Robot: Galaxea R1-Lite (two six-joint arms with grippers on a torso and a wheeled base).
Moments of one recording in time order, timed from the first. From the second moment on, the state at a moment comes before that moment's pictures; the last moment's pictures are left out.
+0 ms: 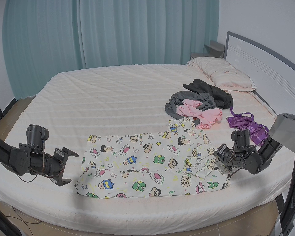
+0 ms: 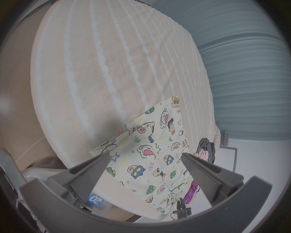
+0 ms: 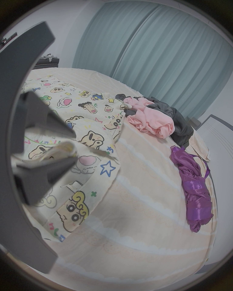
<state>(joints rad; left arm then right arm) -0.02 1.71 -0.64 -0.23 -0.21 -1.26 0.20 2.16 -0.78 -0.73 -0.04 0.94</state>
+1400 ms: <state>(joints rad) -0.02 1.71 -0.64 -0.22 -0.21 -1.26 0.30 1.74 -0.78 -0.26 -0.05 0.91</state>
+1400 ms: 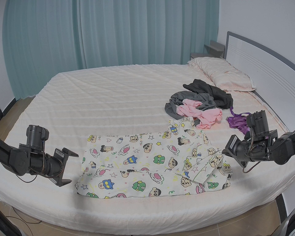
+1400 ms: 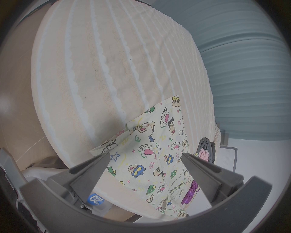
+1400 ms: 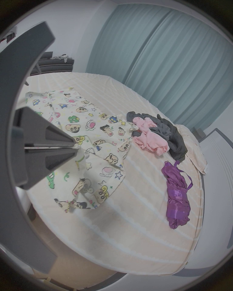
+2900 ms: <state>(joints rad) -0.02 1.71 -0.63 -0.23 -0.22 -1.26 0.52 1.70 -0.60 -0.30 -0.08 0.82</state>
